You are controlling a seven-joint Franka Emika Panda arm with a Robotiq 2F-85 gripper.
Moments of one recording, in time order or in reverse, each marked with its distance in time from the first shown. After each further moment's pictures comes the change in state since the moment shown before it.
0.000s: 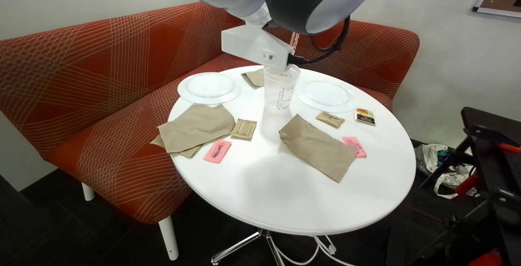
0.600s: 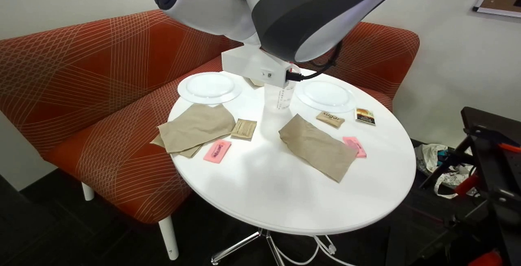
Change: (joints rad) arm 0.003 0.077 0.000 0.051 0.003 0.000 -0.050
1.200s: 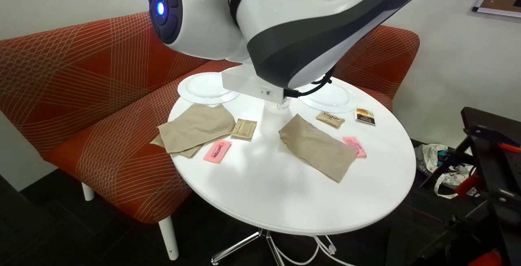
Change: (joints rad) arm 0.007 0.072 0.000 0.046 0.000 0.001 -0.018
